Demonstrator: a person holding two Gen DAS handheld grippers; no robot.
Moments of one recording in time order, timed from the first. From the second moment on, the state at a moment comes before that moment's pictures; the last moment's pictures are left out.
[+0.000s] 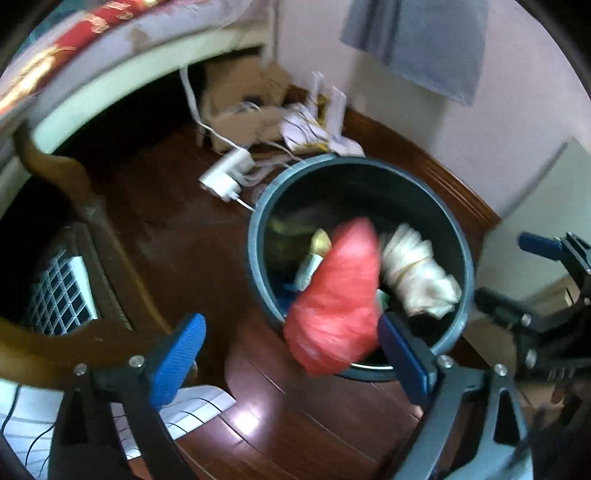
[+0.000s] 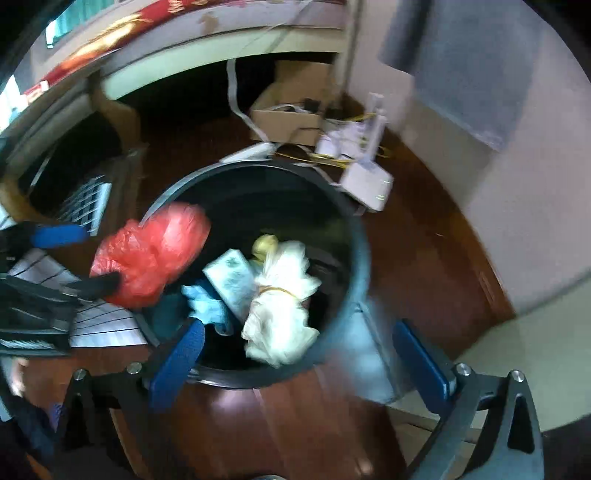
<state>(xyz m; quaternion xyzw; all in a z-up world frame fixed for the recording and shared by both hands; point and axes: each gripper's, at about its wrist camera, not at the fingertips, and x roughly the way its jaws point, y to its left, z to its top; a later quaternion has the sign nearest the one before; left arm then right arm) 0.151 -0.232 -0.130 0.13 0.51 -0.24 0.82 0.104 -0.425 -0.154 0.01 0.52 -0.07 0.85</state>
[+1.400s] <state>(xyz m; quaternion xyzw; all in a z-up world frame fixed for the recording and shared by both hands) 0.103 -0.158 -0.040 0.08 0.43 -0.19 0.88 0.065 -0.369 -0.061 -0.02 0.44 -0.04 0.90</state>
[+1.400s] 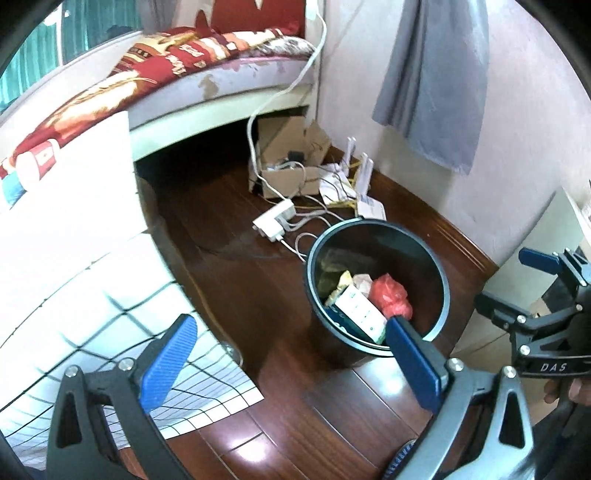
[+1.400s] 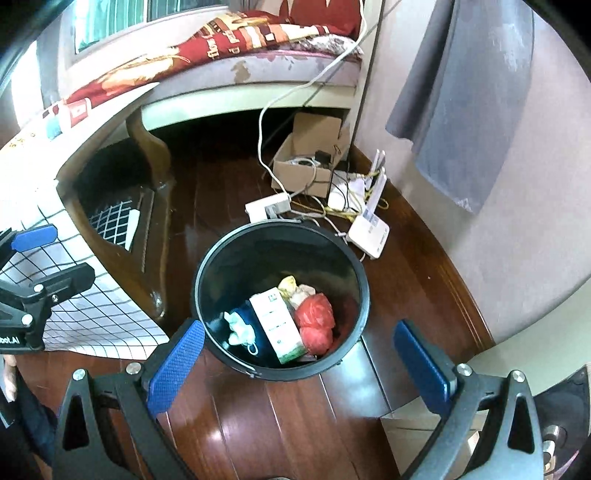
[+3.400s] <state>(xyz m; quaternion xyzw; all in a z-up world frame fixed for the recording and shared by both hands) 0.251 0.218 0.009 -0.04 0.36 0.08 0.93 0.352 0.038 0.031 -0.10 0.35 0.23 0.90</state>
